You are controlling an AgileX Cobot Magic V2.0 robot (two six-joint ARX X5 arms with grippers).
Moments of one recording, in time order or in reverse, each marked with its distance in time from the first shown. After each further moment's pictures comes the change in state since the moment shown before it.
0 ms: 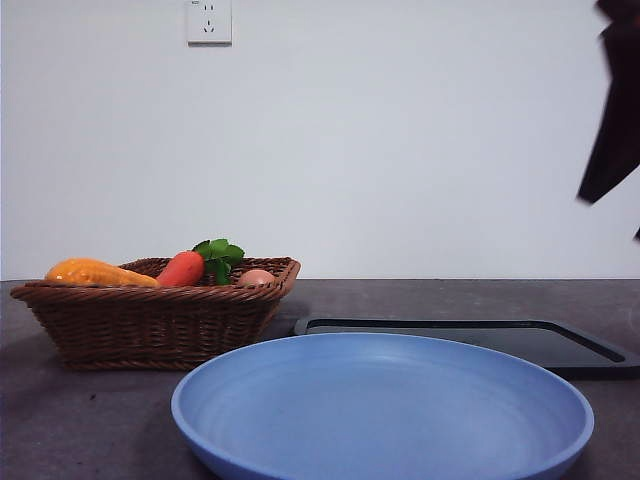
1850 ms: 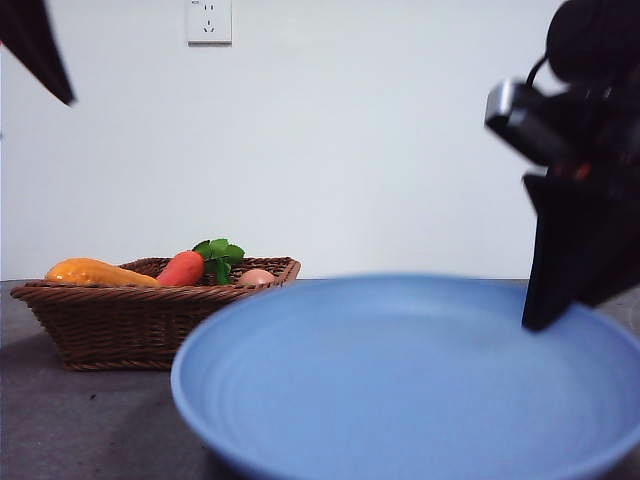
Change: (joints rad) left arm -0.270 0.512 0.333 0.050 -0.348 0.039; right arm 0.169 0.266 0.005 0.124 0.003 0.022
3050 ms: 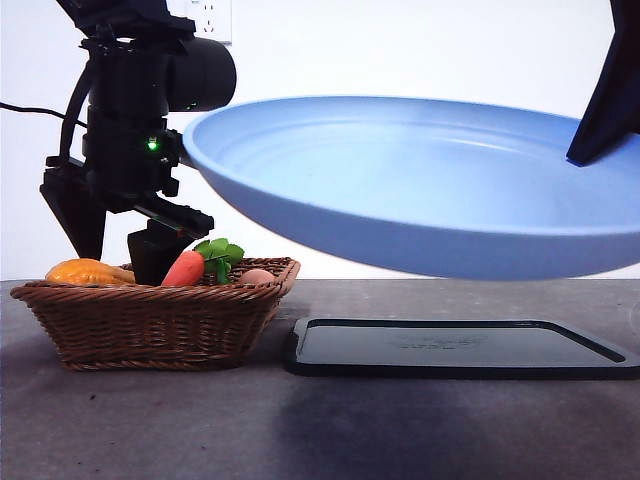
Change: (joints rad) left arm -0.264 0.758 0.349 -0.034 -0.608 0.146; right arm 0.000 -0.409 0.000 -0.128 0.003 0.058
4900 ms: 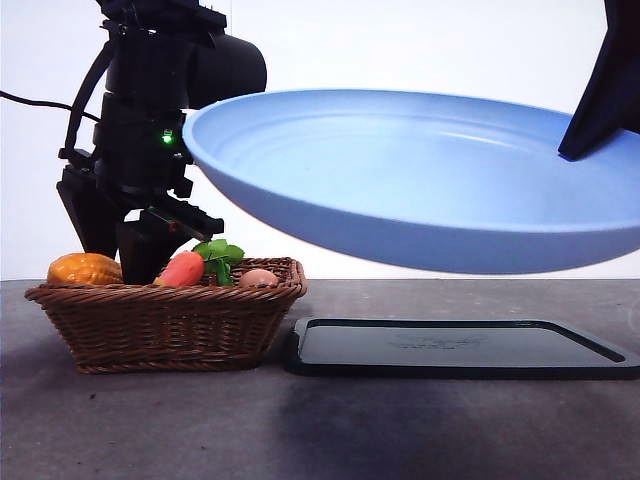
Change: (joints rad) left arm -0.080 0.010 0.029 -0.144 -0.037 -0.027; right arm 0.000 0.000 0.000 0.027 0.004 0.000
